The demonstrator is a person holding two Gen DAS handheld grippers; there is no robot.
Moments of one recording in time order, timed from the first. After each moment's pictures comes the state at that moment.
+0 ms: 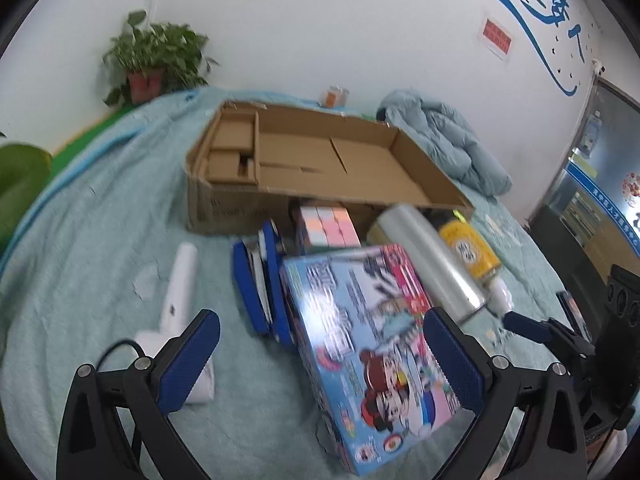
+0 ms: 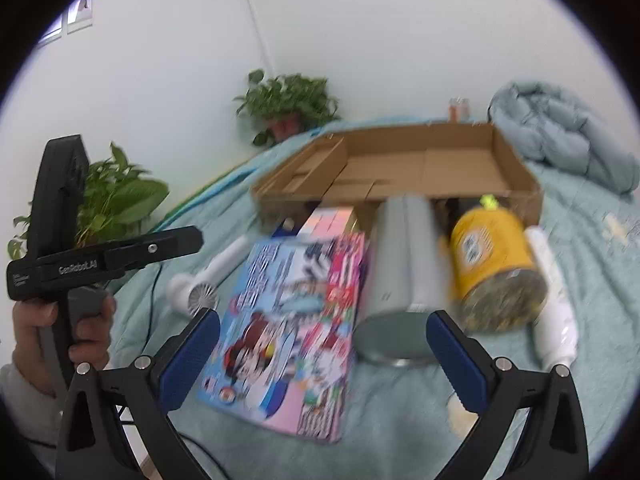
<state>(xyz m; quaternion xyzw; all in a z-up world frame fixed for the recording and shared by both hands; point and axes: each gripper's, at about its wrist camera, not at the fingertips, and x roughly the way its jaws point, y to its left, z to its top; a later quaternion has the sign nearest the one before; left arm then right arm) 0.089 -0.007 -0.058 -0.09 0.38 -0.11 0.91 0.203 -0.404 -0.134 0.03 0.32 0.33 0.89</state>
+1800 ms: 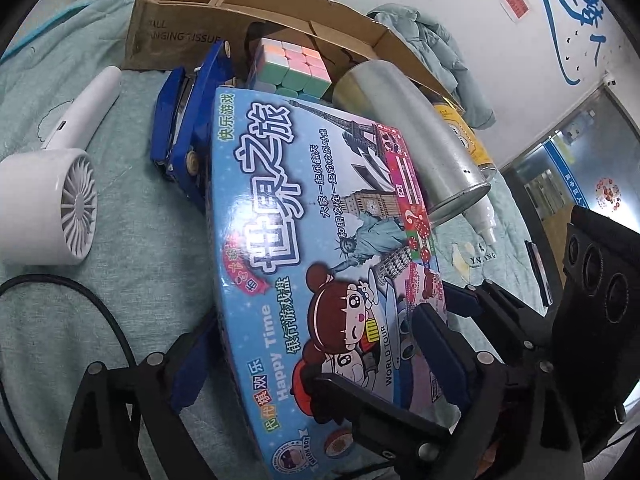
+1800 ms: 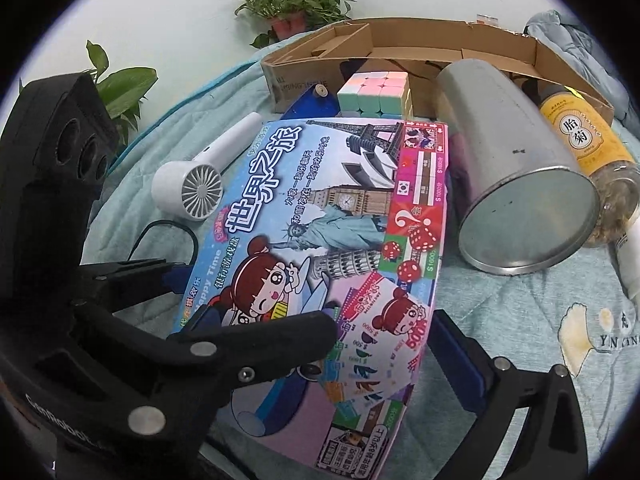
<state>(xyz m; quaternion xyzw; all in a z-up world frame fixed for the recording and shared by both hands) 0.088 -0.041 -0.162 -0.16 0.52 -0.18 0.82 0.212 -0.335 -0.169 -0.03 0.44 0.31 0.84</state>
